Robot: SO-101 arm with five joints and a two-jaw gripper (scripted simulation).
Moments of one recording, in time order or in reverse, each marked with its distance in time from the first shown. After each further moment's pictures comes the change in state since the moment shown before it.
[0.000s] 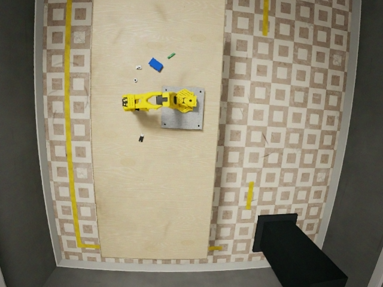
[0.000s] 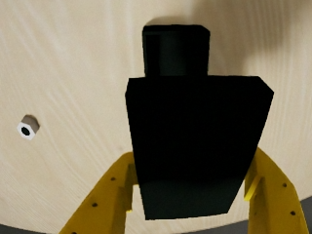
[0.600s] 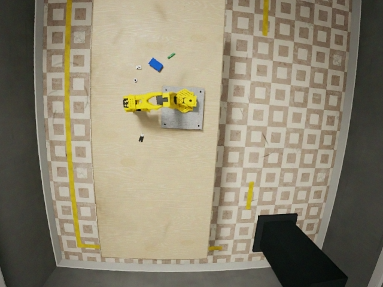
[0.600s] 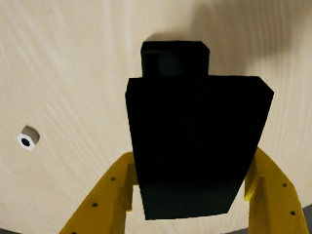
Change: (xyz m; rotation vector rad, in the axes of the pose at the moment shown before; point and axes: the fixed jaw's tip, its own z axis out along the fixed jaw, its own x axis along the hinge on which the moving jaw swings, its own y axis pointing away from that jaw) arm -0.007 -0.001 0.004 -0.008 -0.024 -0.006
